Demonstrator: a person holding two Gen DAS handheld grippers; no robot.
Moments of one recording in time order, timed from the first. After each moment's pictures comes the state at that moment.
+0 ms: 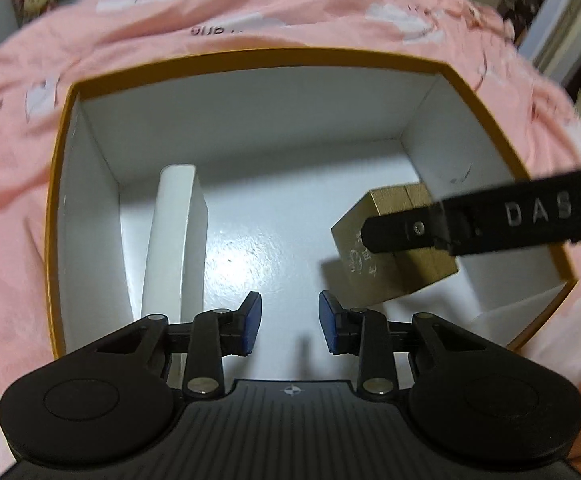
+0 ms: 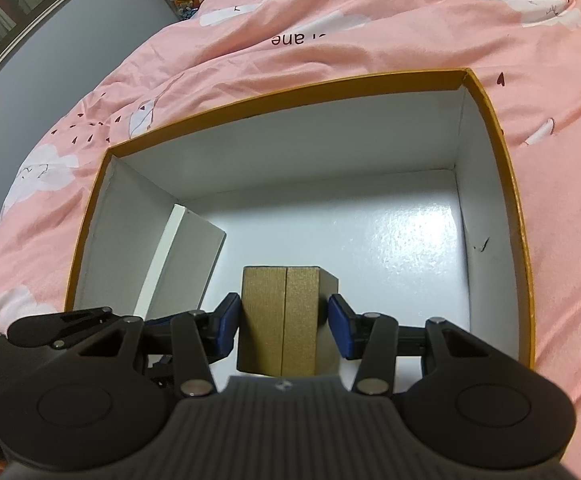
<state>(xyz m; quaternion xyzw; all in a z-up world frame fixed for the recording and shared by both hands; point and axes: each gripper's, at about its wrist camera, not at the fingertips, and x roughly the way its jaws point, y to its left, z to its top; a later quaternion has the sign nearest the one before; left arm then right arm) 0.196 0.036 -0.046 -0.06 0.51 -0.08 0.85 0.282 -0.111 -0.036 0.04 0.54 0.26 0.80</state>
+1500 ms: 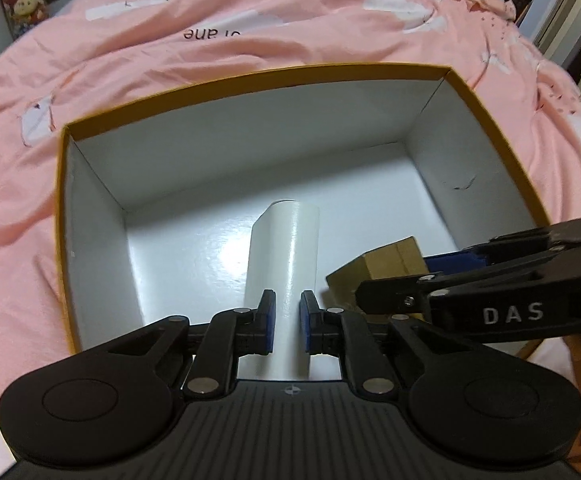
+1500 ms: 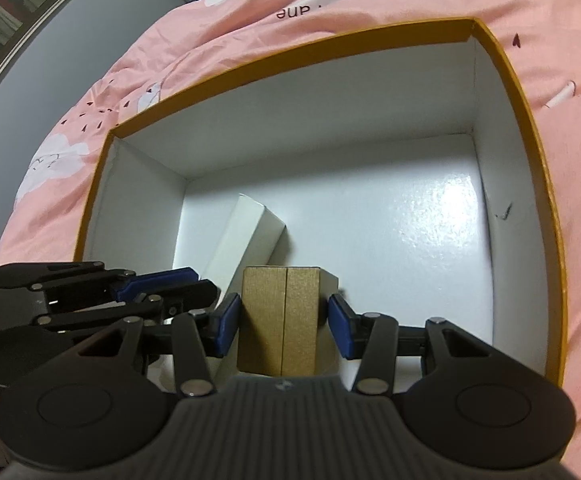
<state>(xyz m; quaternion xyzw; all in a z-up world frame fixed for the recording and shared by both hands) 0.220 0.033 -0.031 -0.02 0.54 -0.09 0.84 0.284 -0.116 -0.056 0.07 0.57 0.28 0.77</state>
